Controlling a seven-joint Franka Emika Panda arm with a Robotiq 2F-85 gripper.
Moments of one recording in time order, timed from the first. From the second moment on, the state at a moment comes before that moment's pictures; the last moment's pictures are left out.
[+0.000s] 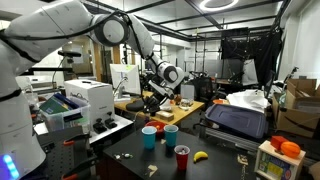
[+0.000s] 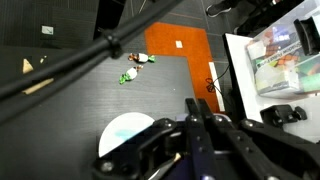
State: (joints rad) arm -0.08 0.95 0.23 -1.32 0.11 1.55 -0.25
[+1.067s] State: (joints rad) arm -0.05 0.96 0.15 -1.41 0.10 1.74 -0.32
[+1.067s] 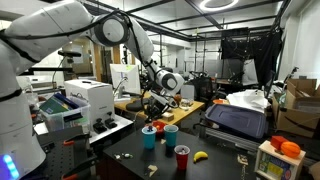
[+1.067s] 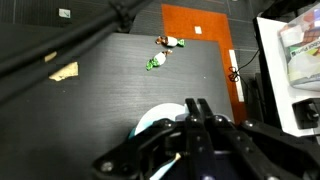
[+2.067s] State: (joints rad) arm -0.04 0.98 0.17 -1.41 0.12 1.77 -0.33
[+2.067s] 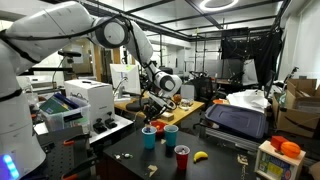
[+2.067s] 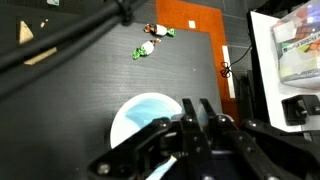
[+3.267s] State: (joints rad) arm 0.04 1.02 0.19 -1.27 0.12 1.84 -0.35
